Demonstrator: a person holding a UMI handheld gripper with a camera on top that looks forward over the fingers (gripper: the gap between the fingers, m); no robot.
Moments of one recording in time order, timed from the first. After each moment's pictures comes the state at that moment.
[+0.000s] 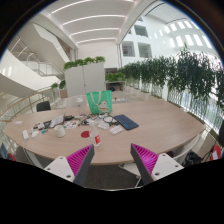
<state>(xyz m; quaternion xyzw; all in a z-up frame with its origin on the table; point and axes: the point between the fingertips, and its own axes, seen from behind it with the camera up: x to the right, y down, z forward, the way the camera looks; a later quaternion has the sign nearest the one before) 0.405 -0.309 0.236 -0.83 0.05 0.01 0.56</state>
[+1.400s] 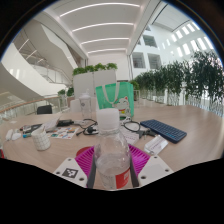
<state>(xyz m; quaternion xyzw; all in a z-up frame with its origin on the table) 0.295 0.042 0.068 -0.78 0.01 0.05 0.63</state>
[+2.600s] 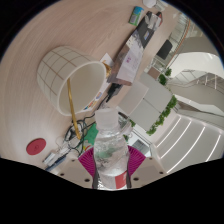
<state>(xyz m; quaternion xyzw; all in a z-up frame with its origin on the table) 0.063 0.190 0.169 -0.40 -0.66 -0.60 0.21</state>
